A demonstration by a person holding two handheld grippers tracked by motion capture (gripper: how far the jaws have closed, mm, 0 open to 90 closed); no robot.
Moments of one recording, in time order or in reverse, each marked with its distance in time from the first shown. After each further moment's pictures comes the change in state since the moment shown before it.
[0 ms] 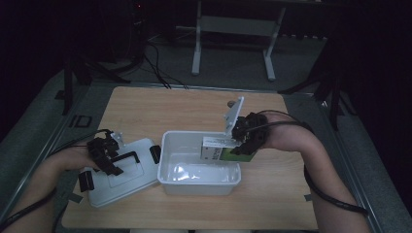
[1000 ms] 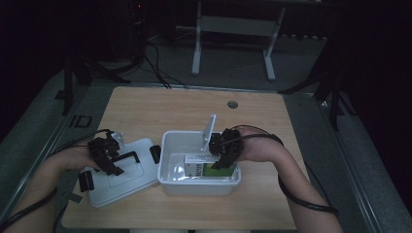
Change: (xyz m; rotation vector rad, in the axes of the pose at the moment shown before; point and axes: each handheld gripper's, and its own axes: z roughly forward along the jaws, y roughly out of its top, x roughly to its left) left arm -0.001 0.002 -0.001 -0.001 0.002 0.007; right arm 0.006 0.026 0.071 0.010 0.113 -0.022
